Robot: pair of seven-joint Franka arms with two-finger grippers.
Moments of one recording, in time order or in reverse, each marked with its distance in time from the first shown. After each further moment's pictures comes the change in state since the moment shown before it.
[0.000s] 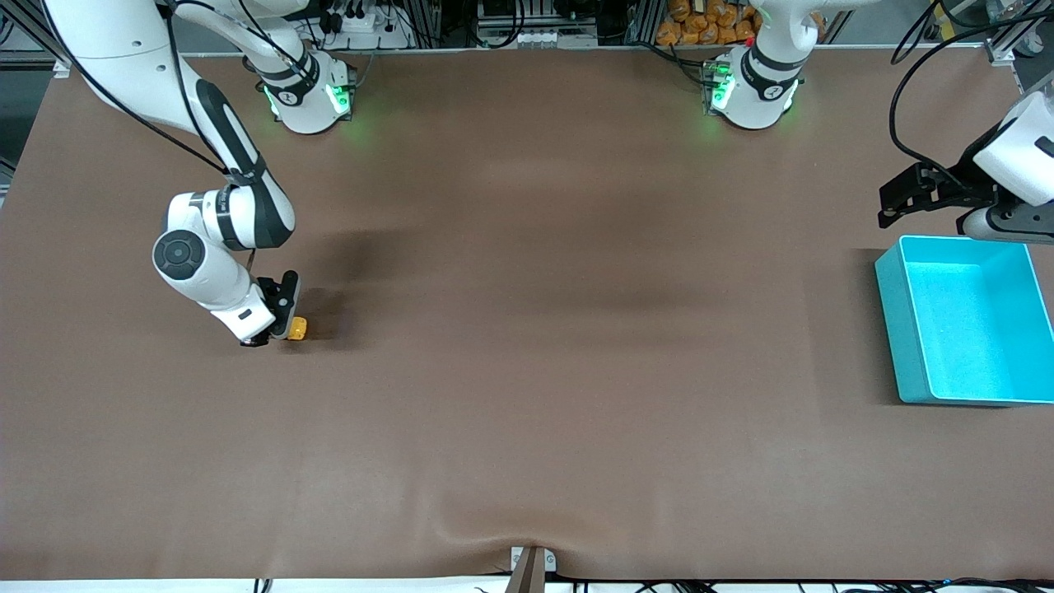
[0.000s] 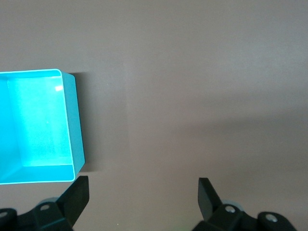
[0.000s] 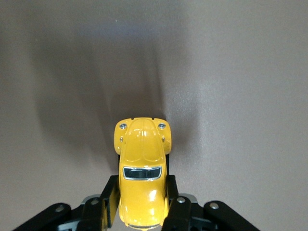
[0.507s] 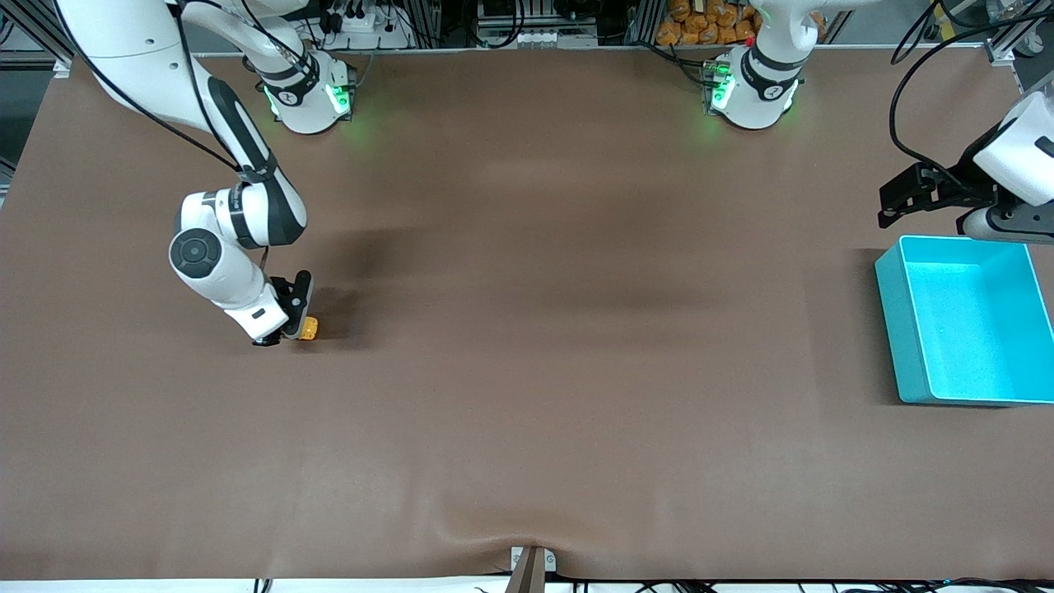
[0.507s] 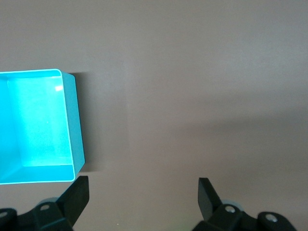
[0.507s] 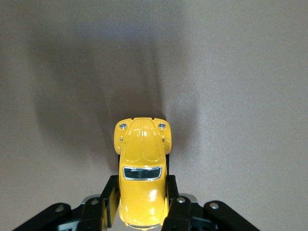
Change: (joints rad) left arm 0.000 0.000 0.000 0.000 0.000 0.000 0.000; right arm 0.036 0.000 0.000 0.000 0.000 0.000 0.031
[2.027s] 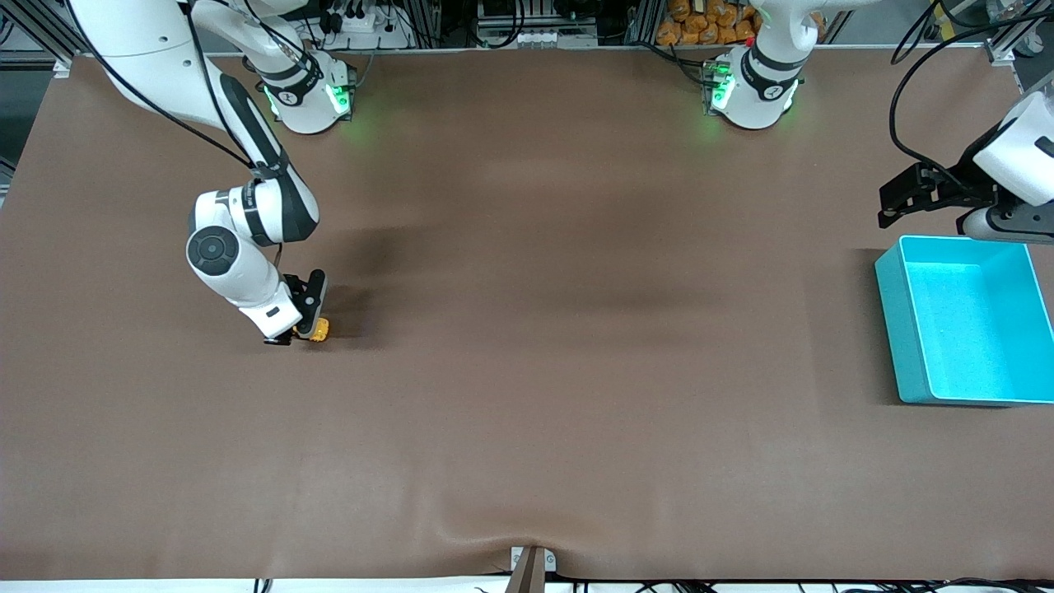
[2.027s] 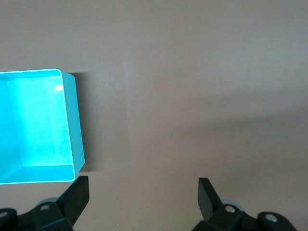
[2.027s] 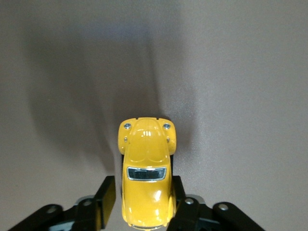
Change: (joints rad) left arm 0.000 0.000 0.000 0.000 0.000 0.000 0.000; right arm 0.055 0.000 0.000 0.000 0.000 0.002 0.083
